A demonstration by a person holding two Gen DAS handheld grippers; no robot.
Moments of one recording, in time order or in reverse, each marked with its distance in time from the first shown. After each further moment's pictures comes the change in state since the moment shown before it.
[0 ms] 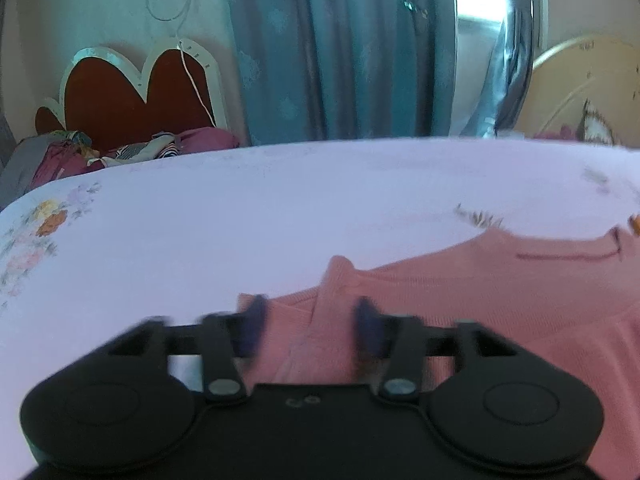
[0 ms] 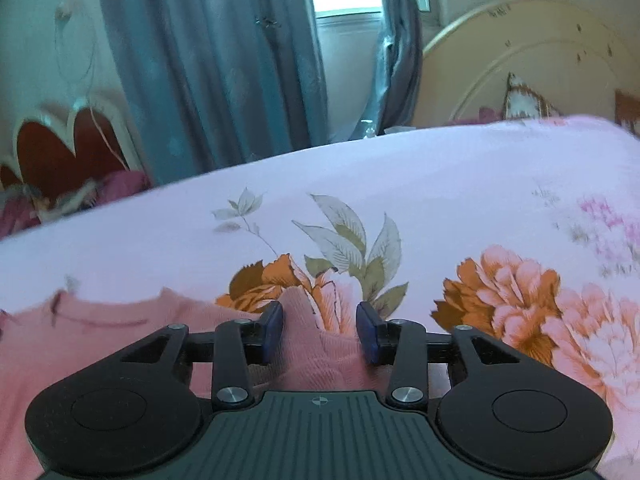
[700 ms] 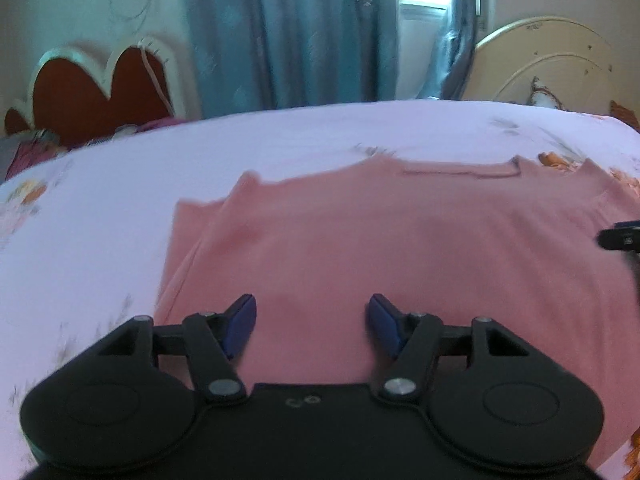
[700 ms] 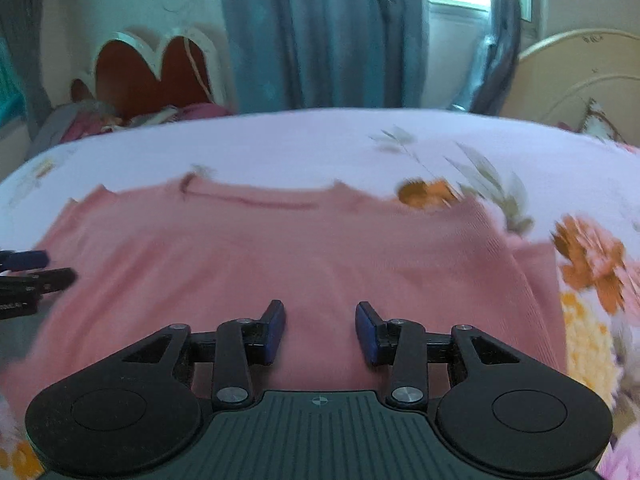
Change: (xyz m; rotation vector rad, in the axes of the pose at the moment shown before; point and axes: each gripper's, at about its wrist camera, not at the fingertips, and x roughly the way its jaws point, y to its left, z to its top) left arm -0.060 -0.037 -0.064 0.052 0.040 -0.115; right arm -0.036 0.090 -0.079 -0.252 0.112 0.089
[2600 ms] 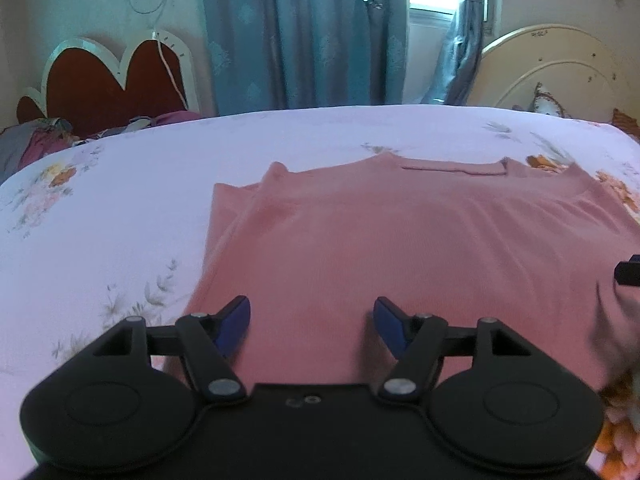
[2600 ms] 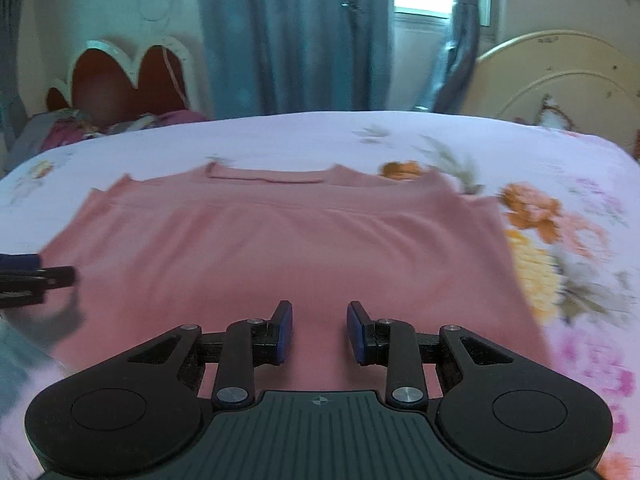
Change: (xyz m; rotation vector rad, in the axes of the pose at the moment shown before) left arm -0.044 0.012 -0.009 -0.019 0.019 0.015; right arm -0.072 0.072 -0.029 0.042 -0.020 -0.053
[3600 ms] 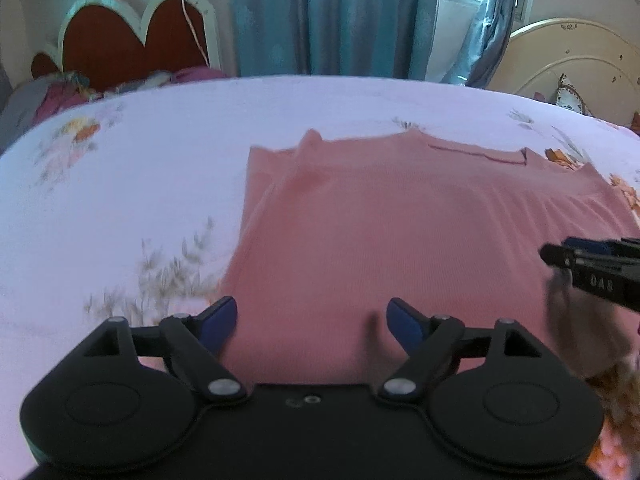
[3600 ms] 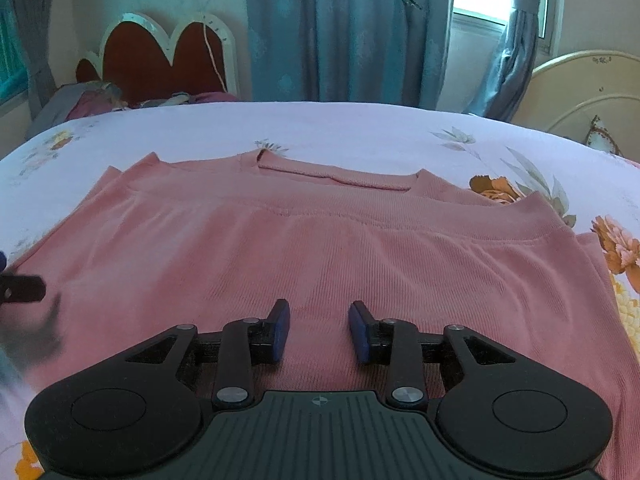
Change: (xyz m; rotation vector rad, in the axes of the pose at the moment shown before) left arm -0.023 0.024 0.000 -0.082 0.143 0.002; right arm 0.066 0.035 0.013 -0.103 0.011 0.045
